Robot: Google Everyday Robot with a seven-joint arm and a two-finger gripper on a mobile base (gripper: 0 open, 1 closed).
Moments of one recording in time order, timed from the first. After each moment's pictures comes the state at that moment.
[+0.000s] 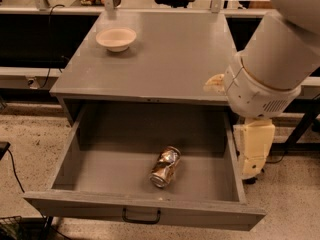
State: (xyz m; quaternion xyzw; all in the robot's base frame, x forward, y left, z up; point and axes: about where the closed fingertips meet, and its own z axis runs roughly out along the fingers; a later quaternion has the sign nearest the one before) arm 0.393 -0.120 0.920 -0.76 0.63 -0.02 0.12
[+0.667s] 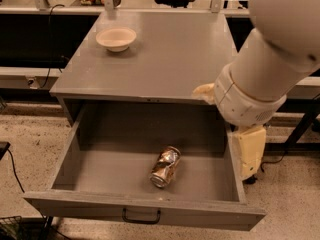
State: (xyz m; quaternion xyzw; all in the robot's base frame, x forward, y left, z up) arm 0.399 -0.112 0.900 -0.81 0.57 -0.03 0.12
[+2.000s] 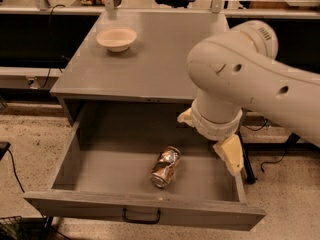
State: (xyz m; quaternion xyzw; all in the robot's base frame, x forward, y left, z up) arm 0.446 -0.115 0.800 -0.89 0.45 -0.08 0.02
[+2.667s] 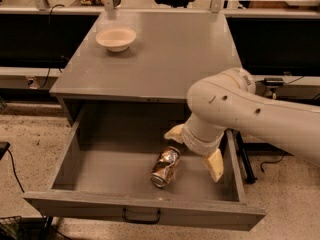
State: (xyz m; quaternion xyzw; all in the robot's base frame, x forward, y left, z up) arm 0.472 -0.092 0.706 -0.92 0.38 -0.04 0.08
